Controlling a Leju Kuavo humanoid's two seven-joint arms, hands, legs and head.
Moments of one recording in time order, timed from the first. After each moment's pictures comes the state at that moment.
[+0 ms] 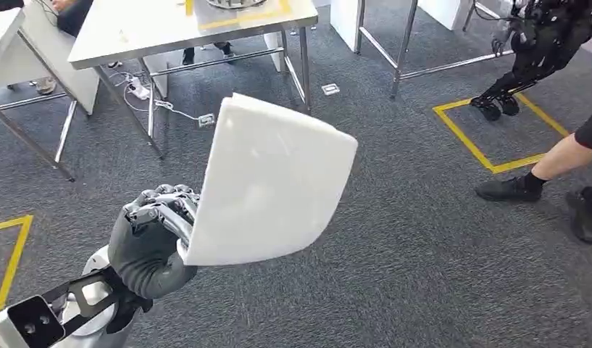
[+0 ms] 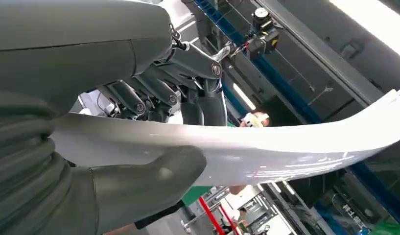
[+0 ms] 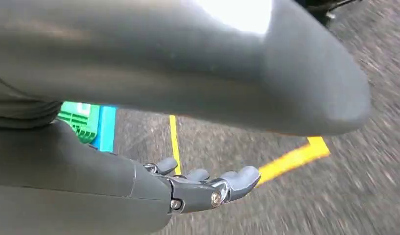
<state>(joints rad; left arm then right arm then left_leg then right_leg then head) -0.30 0.08 -0.49 -1.84 -0.02 -0.20 -0.64 -0.06 0.01 -1.26 -0.20 1.05 0.12 0.03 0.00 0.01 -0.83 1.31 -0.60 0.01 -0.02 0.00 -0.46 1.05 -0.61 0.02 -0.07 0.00</state>
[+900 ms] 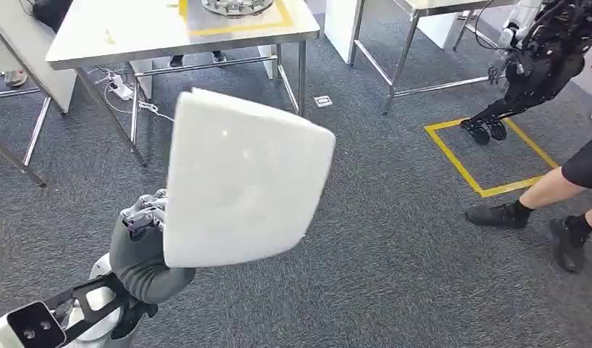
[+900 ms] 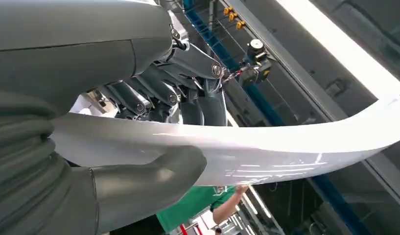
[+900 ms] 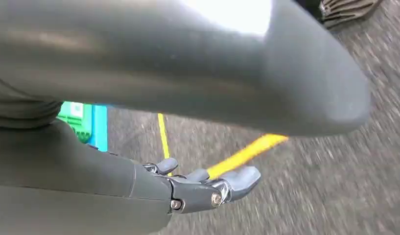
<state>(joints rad) -0.24 0.08 -0.48 -1.87 -0.01 -0.16 -0.67 -0.07 -0.01 -1.26 -0.20 1.07 0.14 0.03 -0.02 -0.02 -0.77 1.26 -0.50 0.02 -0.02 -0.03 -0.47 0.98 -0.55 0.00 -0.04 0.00</state>
